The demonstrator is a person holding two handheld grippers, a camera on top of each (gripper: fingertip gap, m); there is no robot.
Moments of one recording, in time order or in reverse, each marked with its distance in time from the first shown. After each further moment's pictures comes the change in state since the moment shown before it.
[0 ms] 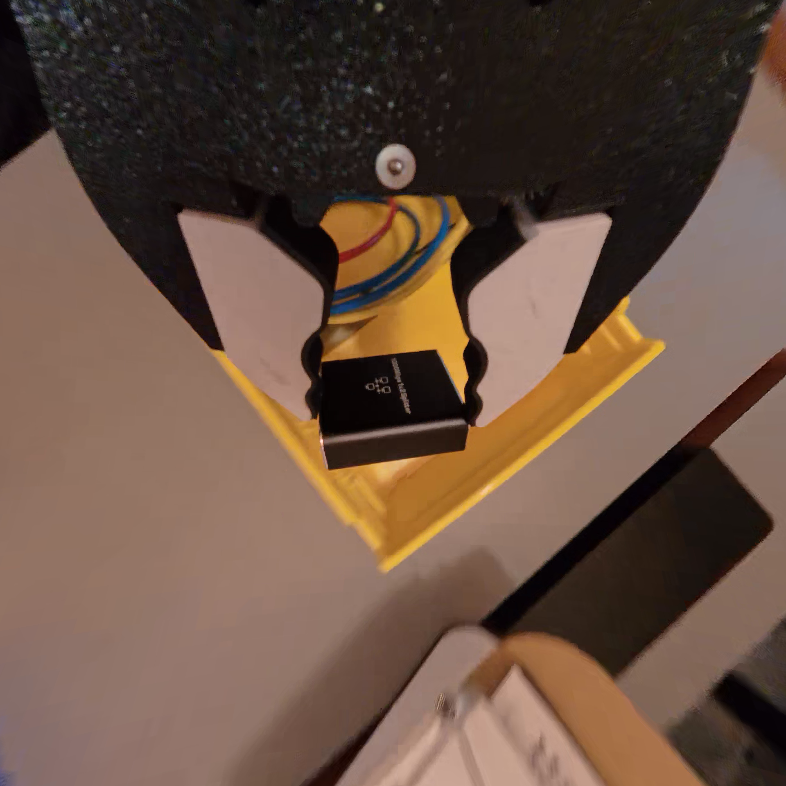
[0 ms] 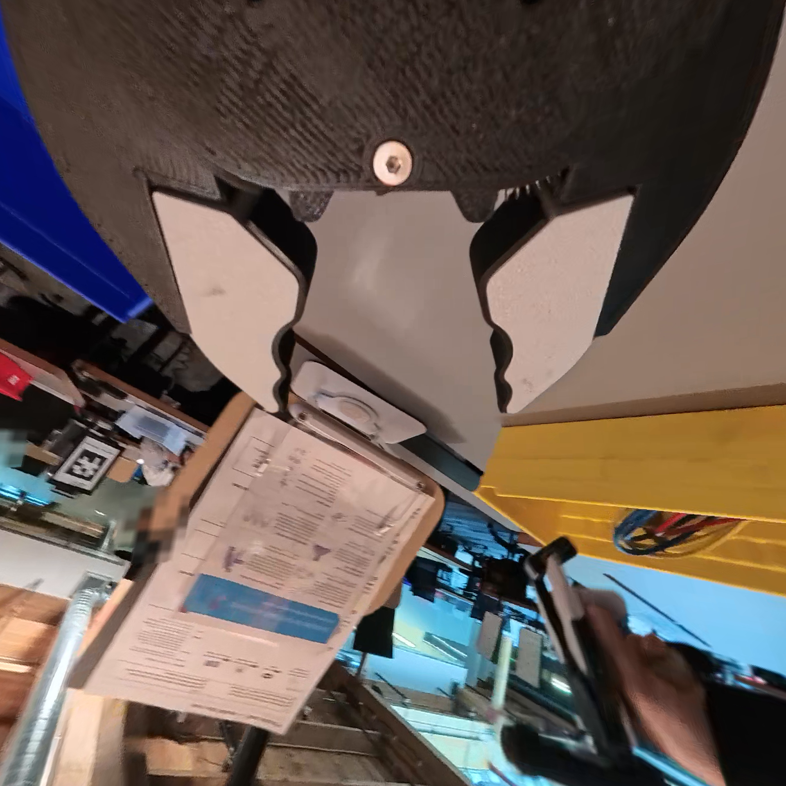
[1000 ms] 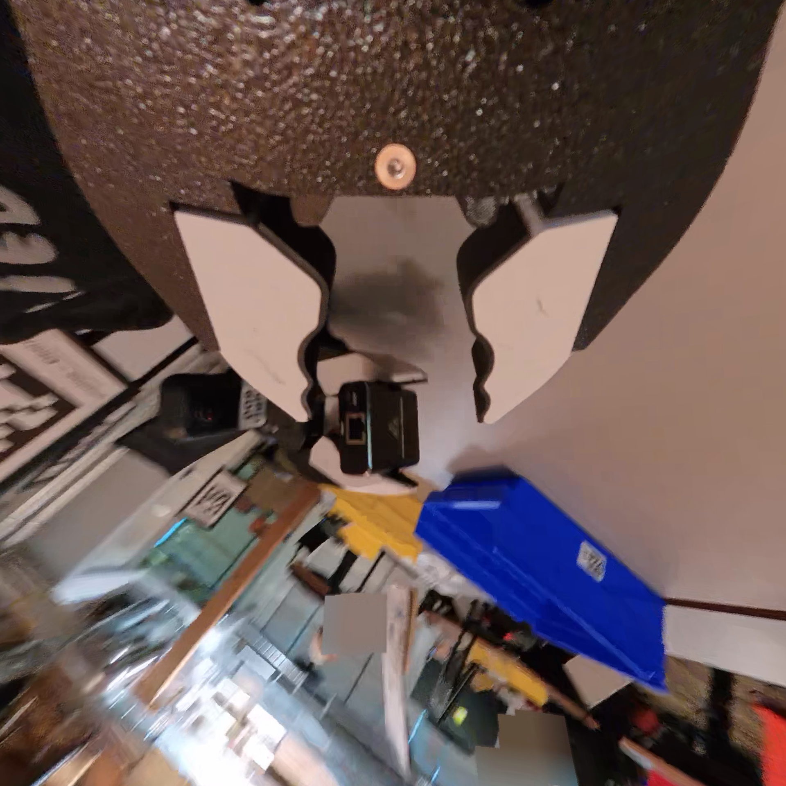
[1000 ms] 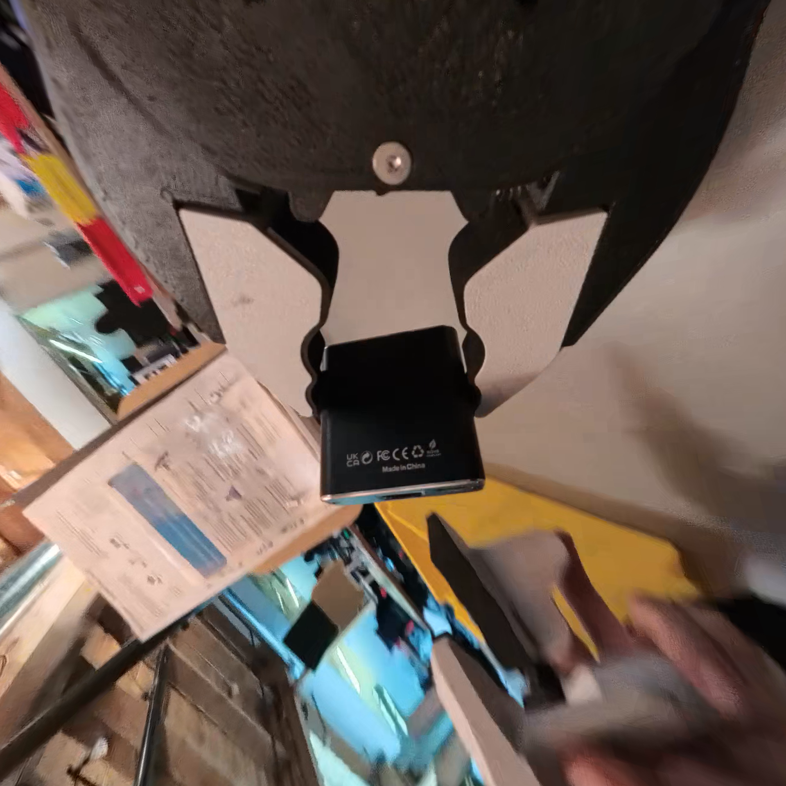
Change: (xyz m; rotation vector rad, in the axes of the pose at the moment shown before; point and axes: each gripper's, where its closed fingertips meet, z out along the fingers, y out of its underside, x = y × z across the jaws) left arm 0.264 0.041 -0.020 0.710 0.800 -0.192; right arm -0.131 -0.006 -0.009 -0.096 -0.058 -0.440
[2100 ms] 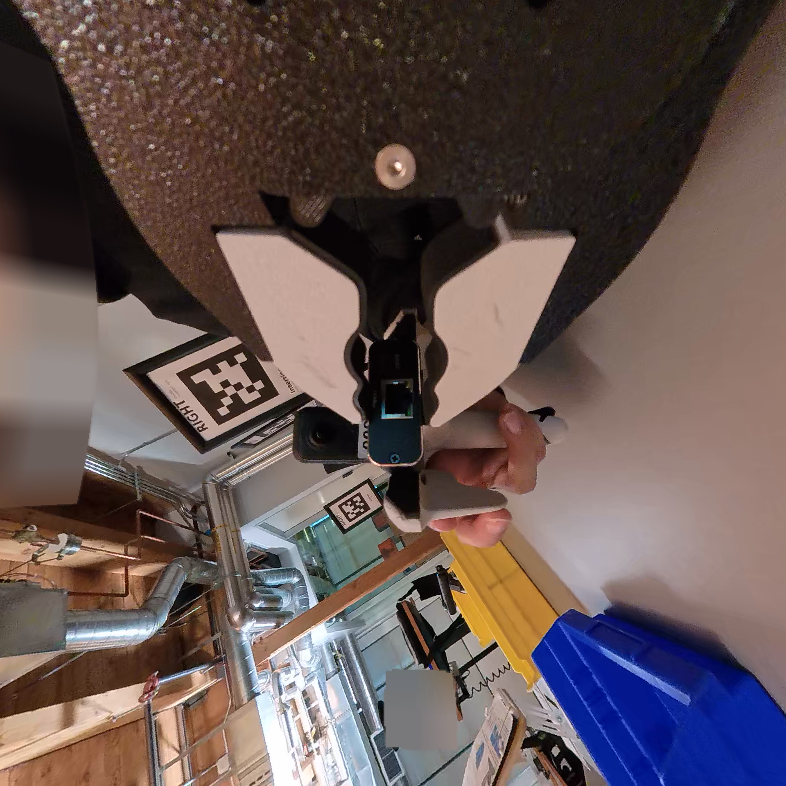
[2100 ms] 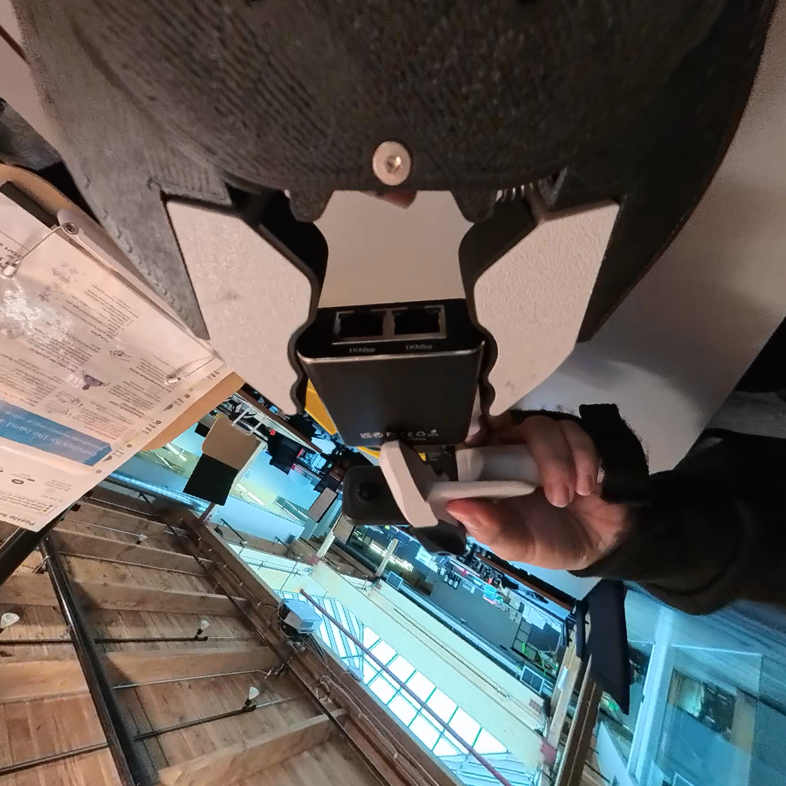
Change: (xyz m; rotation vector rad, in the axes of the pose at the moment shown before) left arm 0.054 0.031 0.027 -0.106 0.301 -0.492; right arm -0.030 -0.059 -0.030 0.469 -0.268 0.291
